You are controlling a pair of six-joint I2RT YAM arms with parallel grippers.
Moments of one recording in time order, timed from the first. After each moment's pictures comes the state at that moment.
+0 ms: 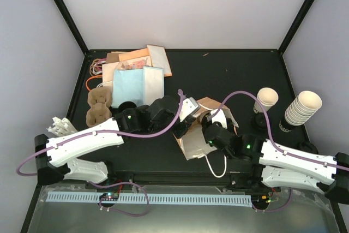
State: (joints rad) left arm -1.14 1.24 1.19 -0.56 -0.07 -0.18; right arm 1.17 0.92 0.68 -0.63 0.69 0.50
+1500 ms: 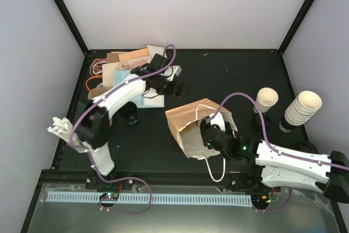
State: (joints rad) left arm -0.53 1.70 1.41 -0.66 0.38 -0.35; right arm 1.17 0.94 0.61 -0.56 0.65 0.55
